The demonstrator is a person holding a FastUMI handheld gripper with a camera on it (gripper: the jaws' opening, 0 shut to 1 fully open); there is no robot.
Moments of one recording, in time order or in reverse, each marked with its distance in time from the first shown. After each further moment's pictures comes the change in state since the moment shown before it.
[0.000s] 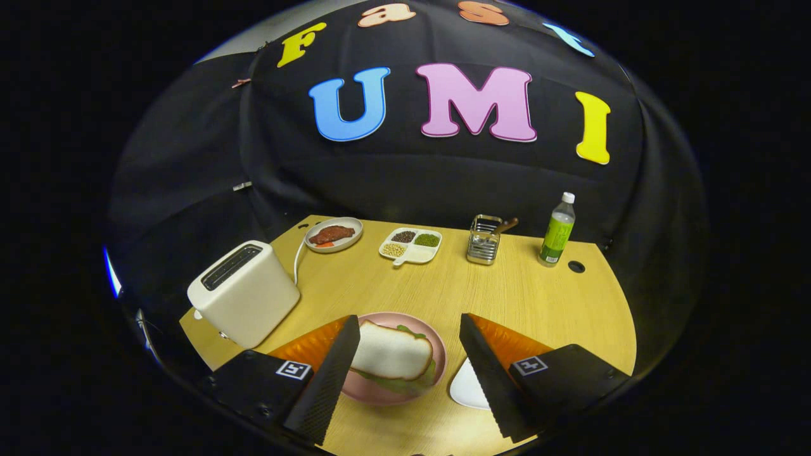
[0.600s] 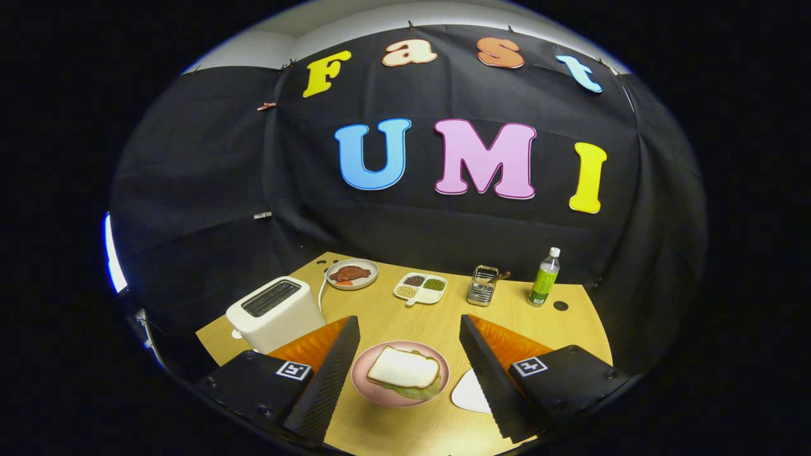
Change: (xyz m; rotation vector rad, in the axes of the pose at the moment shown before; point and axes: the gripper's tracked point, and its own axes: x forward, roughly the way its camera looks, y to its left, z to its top) arm -0.087 0.036 0.066 -0.050 -0.170 0.007
